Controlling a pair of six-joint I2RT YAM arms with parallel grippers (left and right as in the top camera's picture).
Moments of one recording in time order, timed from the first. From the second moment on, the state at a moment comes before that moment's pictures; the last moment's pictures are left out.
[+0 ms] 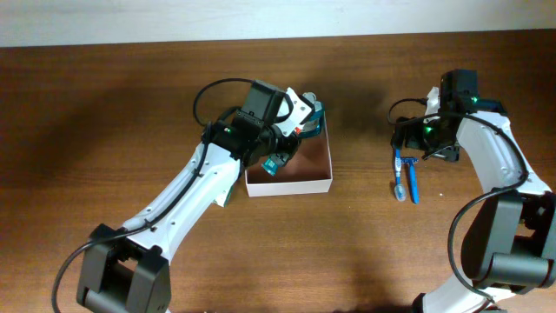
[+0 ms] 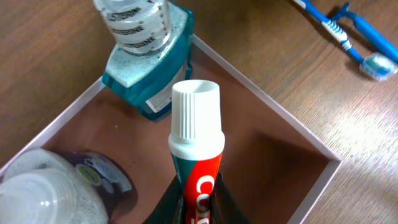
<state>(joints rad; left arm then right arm) -0.53 1.75 1.38 -0.55 0.18 0.18 -0.17 1.83 1.36 -0.88 -0.13 0.09</state>
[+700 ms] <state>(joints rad) -0.63 1.81 1.38 -0.54 -0.20 -0.45 -0.17 1.83 1.36 -0.88 -0.13 0.09</state>
